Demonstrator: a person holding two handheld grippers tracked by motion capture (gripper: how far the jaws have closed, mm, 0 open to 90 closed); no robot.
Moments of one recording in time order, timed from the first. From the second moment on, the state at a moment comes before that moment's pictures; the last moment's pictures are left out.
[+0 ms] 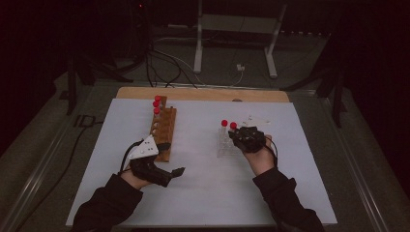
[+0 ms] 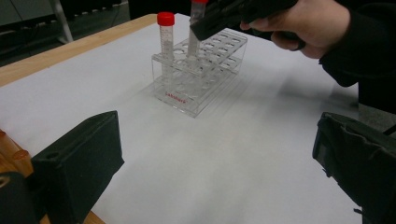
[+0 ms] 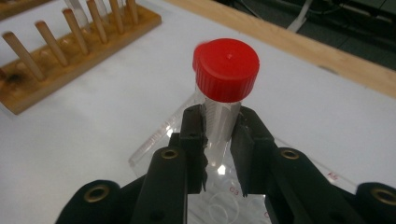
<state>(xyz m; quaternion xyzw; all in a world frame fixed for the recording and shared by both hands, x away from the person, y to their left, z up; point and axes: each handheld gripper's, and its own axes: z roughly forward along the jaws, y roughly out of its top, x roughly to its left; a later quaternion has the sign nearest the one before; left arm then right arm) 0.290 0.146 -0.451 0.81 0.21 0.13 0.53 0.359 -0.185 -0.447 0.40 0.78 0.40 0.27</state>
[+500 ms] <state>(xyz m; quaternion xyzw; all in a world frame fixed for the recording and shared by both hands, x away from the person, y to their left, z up) 0.289 0.145 -0.442 0.81 0.21 0.13 0.54 0.338 -0.181 -0.410 0.36 0.78 0.42 0.28</state>
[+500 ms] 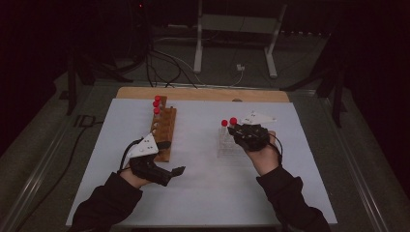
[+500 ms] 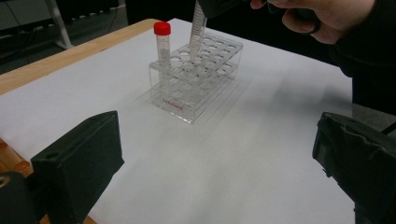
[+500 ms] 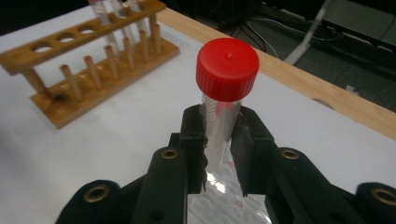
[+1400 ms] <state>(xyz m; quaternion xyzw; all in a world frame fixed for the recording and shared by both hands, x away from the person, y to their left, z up) 0.290 0.128 -0.425 0.81 0.18 0.13 0.54 0.305 -0.147 -0.435 0.30 0.83 0.43 0.21</state>
